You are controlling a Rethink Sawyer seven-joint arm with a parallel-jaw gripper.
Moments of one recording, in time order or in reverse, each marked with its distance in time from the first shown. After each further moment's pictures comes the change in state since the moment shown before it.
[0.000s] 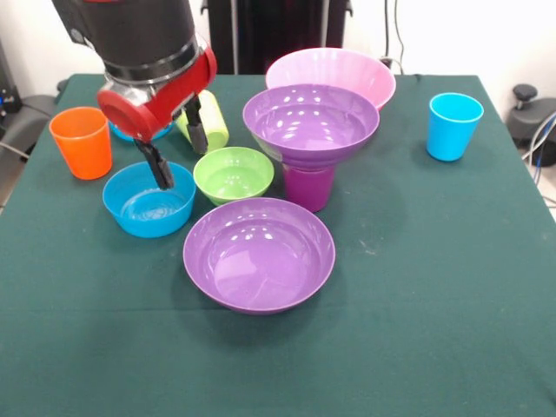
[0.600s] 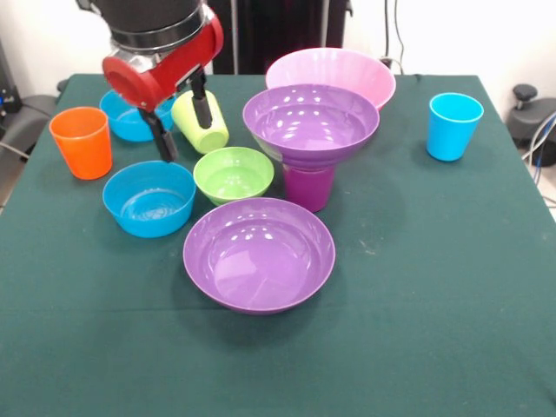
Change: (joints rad) arm -0.039 -0.053 0.037 0.077 0.012 0.000 0.047
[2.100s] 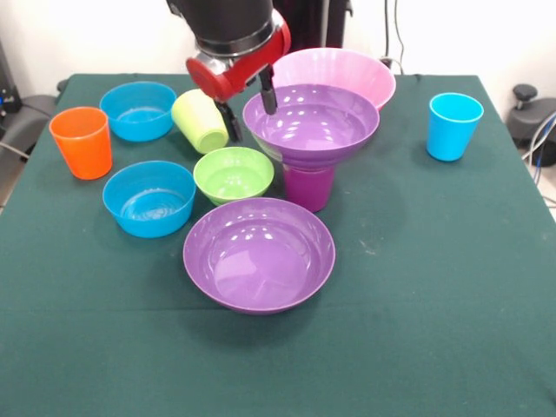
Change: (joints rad) arm 0.005 -0.023 -0.017 0.220 0.029 -0.094 0.322
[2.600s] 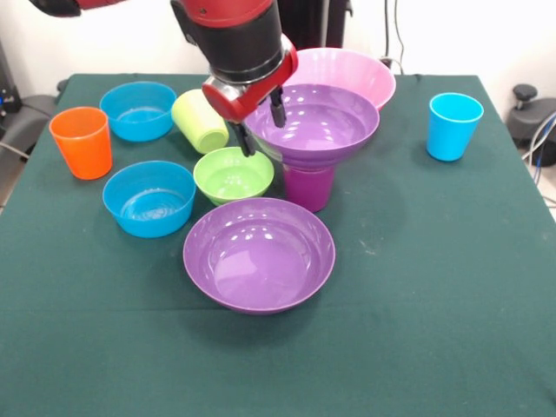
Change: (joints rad) arm 0.010 0.071 -0.022 0.000 -0.028 -0.001 0.000
